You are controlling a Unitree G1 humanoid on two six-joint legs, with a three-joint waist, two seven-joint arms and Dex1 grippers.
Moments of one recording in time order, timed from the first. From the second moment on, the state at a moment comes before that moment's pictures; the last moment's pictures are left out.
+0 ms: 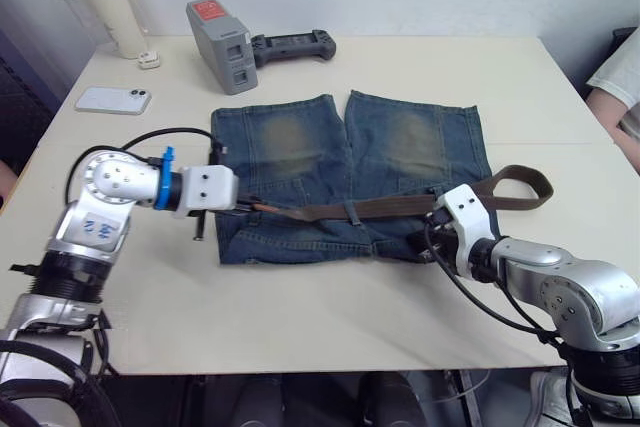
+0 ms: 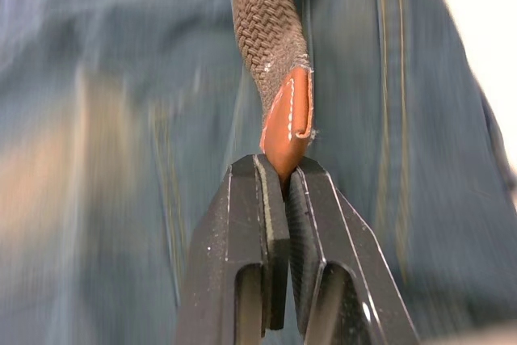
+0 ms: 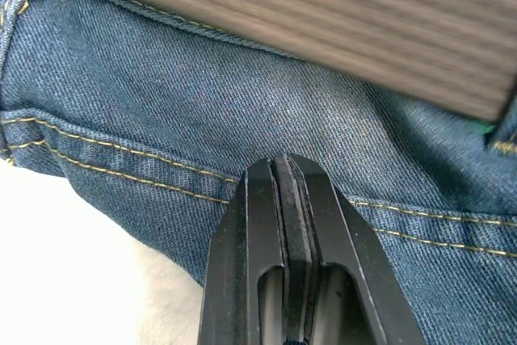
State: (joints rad) left arm -0.63 0.88 -0.09 0.25 -0.09 -0.14 -1.22; right arm -0.31 -0.66 -0.04 -0.46 0.63 1.21 0.31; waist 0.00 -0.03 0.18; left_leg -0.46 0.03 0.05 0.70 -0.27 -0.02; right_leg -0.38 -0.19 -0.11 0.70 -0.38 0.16
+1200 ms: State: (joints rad) left arm -0.56 0.95 0.04 -0.01 -0.50 0.62 -1.35; right arm -0.45 -0.94 0.11 -0.60 0.62 1.03 0.75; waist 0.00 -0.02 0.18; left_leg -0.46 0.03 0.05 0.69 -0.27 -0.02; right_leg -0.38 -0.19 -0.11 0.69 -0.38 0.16
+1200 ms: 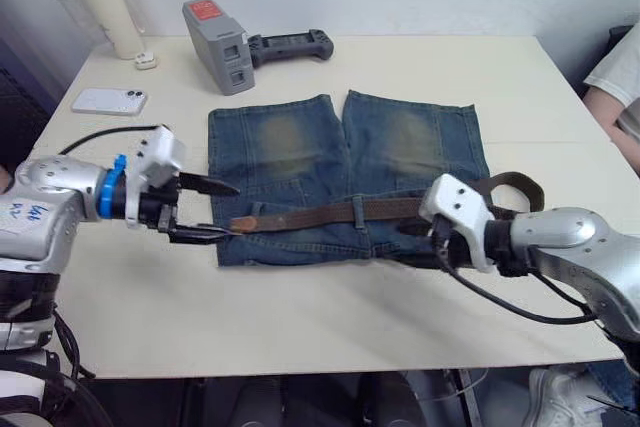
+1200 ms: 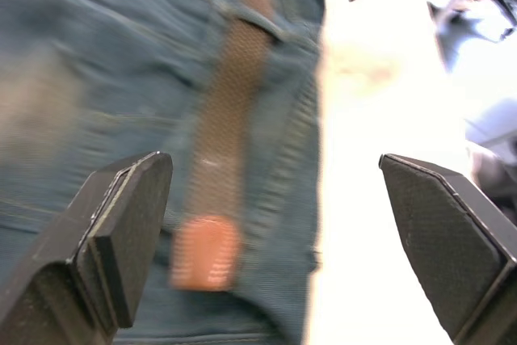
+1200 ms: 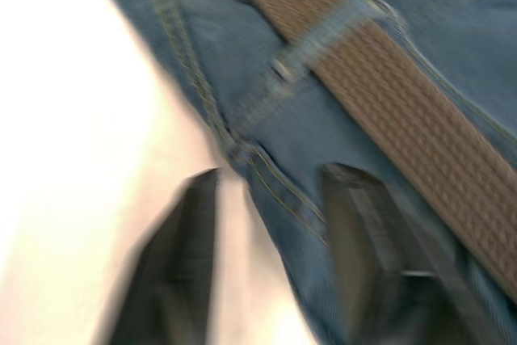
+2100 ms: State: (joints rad) left arm -0.51 0.84 0.04 -0.15 -0.52 0.63 -1.16; right arm -0.45 -1.13 0.33 -0.24 0.15 0.46 0.97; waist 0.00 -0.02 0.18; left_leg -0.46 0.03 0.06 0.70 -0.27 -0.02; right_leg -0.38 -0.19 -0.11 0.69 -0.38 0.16
